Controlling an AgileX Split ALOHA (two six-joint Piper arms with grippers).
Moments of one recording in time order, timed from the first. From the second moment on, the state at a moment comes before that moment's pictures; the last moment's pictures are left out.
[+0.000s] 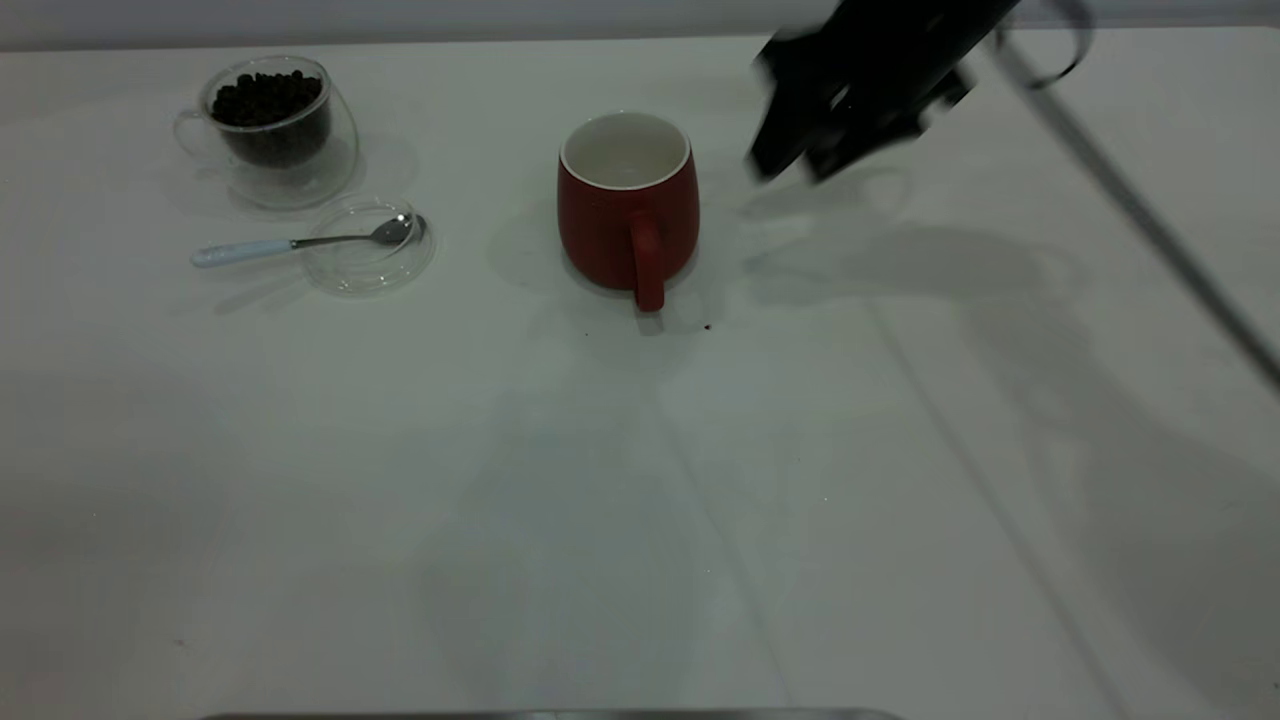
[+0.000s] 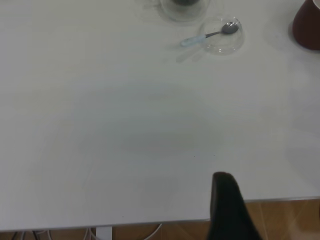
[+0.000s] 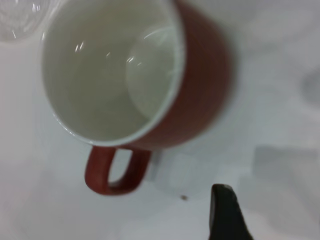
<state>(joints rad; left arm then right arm) 0.02 -0.02 -0.48 -0.07 1.14 0.04 0.27 2.37 -1.60 0.77 0.66 -0.70</state>
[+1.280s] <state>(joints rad) 0.02 -0.02 -0.48 -0.07 1.14 0.04 0.00 0.42 -0.58 0.02 1.12 -0.12</state>
